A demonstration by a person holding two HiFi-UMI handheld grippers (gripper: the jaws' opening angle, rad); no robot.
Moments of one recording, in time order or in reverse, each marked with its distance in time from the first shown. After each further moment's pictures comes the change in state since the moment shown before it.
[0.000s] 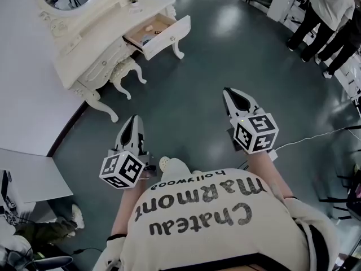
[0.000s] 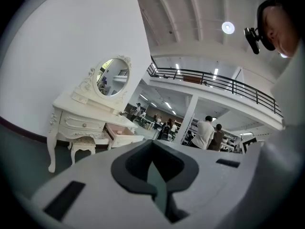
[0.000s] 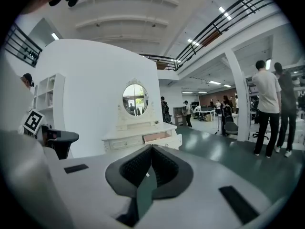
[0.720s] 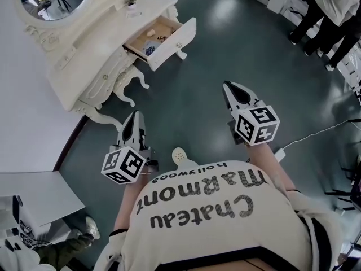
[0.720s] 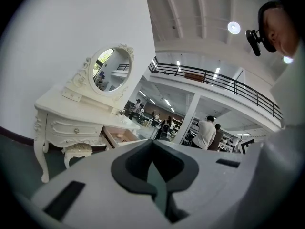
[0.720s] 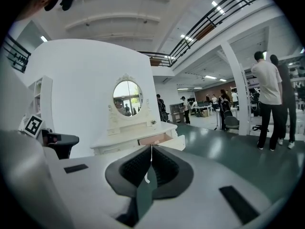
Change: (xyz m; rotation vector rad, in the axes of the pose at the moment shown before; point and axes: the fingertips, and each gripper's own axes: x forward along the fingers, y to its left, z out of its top) left arm 0.114 0.083 0.047 -0.025 0.051 -0.034; right arm 0.136 -0.015 0.024 0.077 0.019 -0.030
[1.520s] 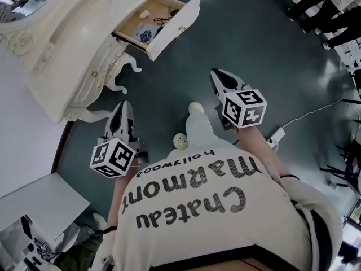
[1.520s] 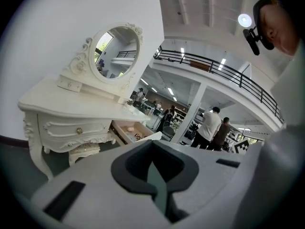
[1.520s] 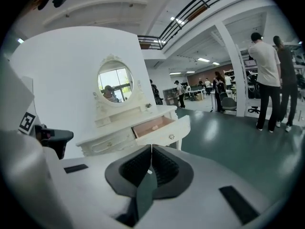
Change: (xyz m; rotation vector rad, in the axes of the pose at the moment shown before) left arm 0.088 0.119 0.015 -0.014 0.161 0.007; right arm 0.152 0.008 -0.056 0.117 0.172 -0.065
